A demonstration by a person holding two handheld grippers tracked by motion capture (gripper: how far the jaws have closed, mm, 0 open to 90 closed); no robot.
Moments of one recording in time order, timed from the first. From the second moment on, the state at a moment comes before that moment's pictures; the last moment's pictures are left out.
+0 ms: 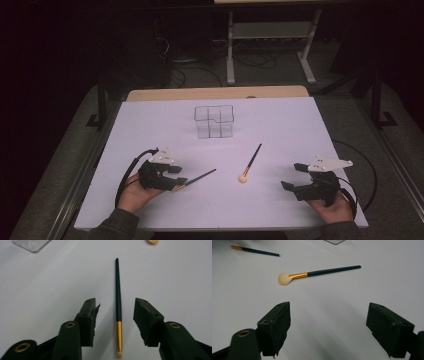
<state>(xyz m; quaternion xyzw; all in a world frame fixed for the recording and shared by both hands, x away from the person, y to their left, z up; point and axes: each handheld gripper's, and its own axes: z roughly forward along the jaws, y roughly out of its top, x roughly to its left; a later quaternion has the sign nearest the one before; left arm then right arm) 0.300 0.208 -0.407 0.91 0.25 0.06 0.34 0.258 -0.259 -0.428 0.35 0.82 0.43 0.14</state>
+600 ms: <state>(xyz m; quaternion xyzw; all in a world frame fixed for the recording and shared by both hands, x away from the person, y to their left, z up) 0.306 0.194 -0.423 0.92 0.25 0.04 0.30 0.258 -0.260 -0.429 0.35 0.82 0.43 0.14</state>
